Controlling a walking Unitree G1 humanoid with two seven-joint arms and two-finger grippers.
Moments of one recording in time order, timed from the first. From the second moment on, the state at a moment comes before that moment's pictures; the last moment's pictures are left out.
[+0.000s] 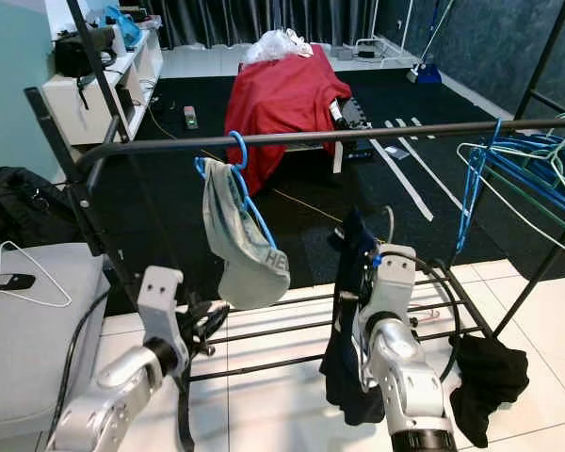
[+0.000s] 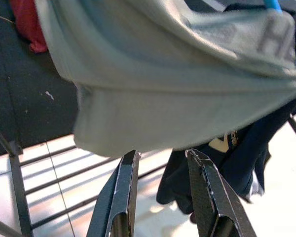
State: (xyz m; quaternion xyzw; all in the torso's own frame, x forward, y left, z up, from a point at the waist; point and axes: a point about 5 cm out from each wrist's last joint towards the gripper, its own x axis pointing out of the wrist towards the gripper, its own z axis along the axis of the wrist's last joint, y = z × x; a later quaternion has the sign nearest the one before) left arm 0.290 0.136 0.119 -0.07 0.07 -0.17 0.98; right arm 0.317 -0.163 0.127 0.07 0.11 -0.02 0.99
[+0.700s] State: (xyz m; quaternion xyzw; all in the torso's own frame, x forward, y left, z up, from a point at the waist) left arm 0.291 0.132 0.121 -0.06 0.06 -0.18 0.98; right arm 0.317 -0.160 0.129 0.08 0.11 -0.01 0.99
